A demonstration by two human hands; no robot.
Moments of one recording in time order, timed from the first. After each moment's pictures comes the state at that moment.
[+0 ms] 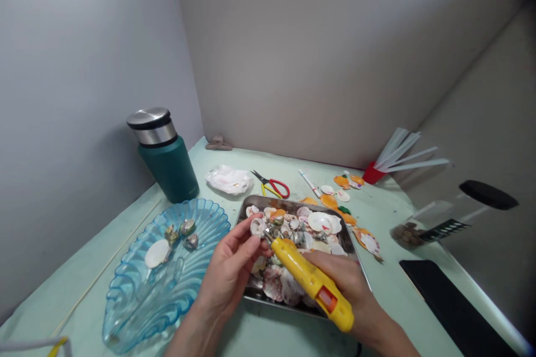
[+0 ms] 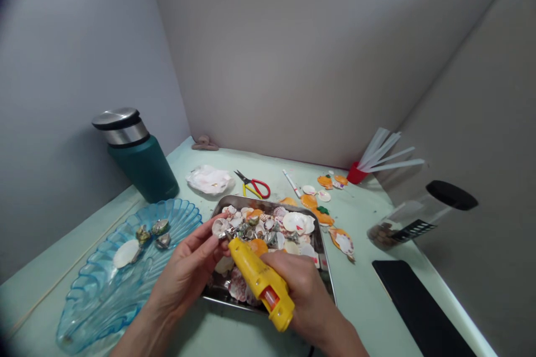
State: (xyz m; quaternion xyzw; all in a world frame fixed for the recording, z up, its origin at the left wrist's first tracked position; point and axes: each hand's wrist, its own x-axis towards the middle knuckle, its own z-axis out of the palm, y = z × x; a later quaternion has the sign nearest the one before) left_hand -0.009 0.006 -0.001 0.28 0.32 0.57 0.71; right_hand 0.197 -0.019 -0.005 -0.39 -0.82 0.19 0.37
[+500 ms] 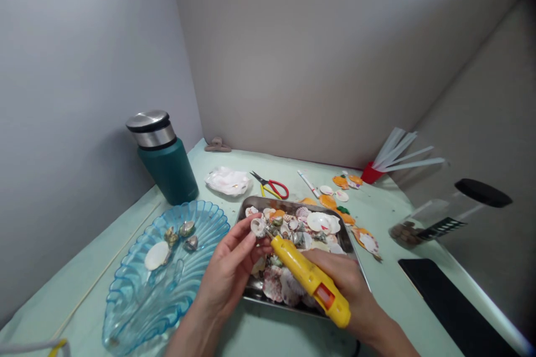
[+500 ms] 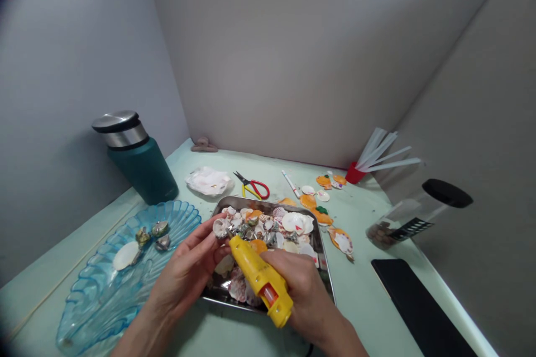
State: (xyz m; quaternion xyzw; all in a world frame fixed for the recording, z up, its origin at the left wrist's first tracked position) left_hand -0.010 0.007 -0.001 0.27 0.31 0.57 0.72; right_hand 0.196 -0.019 -0.005 -0.39 -0.82 0.22 0.36
